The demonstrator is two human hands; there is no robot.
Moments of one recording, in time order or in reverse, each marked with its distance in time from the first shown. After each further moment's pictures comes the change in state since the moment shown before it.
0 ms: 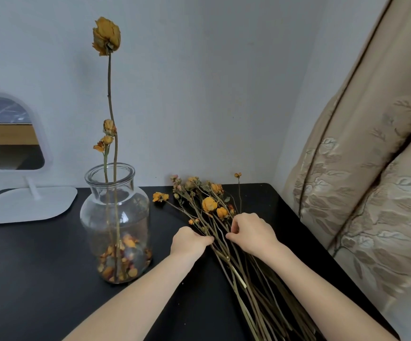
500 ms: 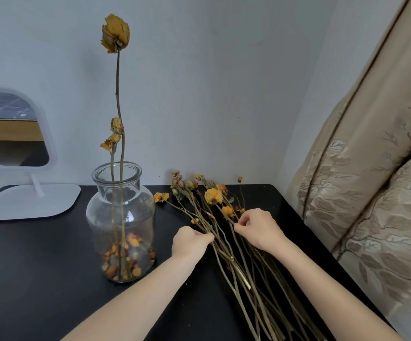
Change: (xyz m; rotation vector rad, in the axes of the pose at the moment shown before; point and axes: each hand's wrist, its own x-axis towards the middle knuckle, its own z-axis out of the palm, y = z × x) left_hand -0.005 -0.003 -0.006 -0.061 0.010 0.058; right_hand 0.005 0.008 -0.008 0.253 0.029 0.064
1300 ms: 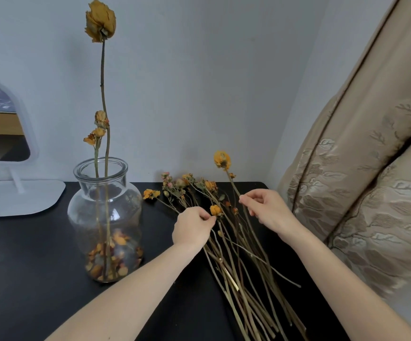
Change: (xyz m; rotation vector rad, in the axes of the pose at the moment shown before) left_hand 0.002 0.028 0.013 0.197 0.109 0.317; right_hand -0.002 0.008 -0.044 0.452 0.068 -0.031
